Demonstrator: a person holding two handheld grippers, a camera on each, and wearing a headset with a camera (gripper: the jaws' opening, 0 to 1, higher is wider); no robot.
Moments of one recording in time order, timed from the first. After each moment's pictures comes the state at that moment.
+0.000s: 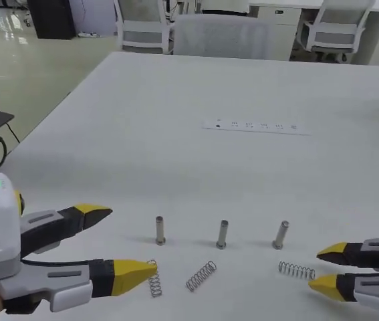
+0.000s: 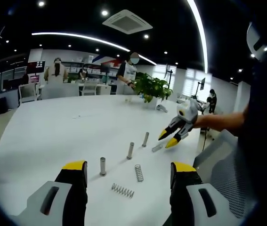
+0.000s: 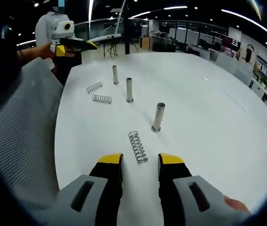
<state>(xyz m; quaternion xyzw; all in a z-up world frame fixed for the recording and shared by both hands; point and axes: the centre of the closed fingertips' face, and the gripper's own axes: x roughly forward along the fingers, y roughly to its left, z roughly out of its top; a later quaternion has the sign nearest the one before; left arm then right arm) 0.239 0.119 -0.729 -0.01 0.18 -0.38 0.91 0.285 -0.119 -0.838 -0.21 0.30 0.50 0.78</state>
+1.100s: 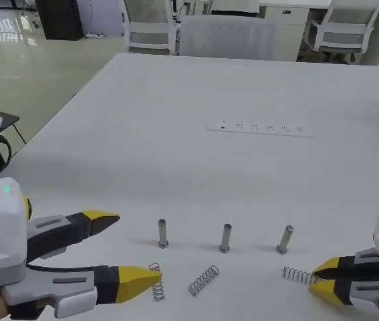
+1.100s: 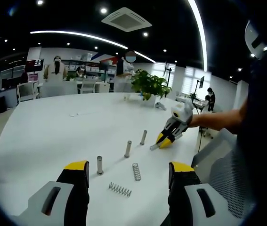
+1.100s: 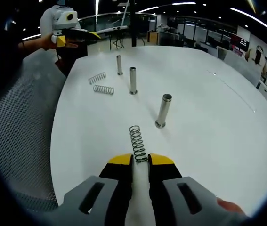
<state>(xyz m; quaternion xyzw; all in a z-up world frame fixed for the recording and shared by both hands) 0.237 0.111 -0.732 0.00 0.19 -0.39 0.90 0.286 -0.119 -0.854 -0.23 0.32 0.52 0.76</state>
